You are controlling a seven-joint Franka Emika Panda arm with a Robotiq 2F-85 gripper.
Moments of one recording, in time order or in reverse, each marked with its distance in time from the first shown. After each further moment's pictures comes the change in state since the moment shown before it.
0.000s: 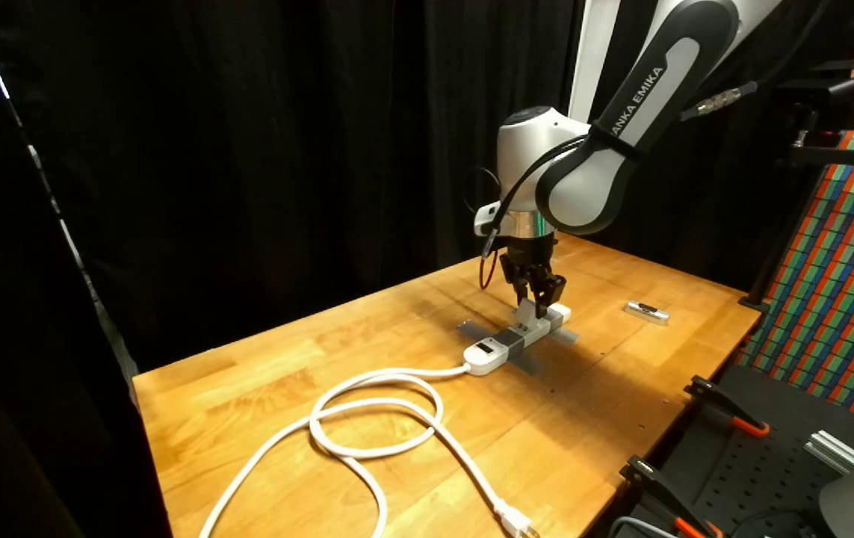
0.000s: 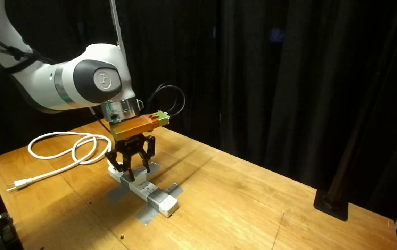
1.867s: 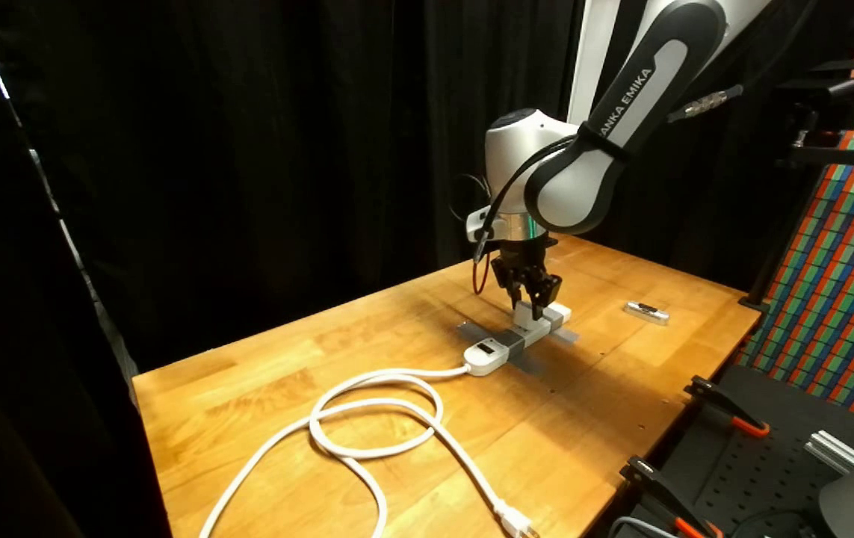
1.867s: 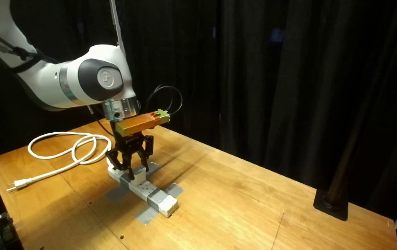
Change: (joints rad) arm 0.000 0.025 0.030 0.039 -0.001 -0.052 -0.102
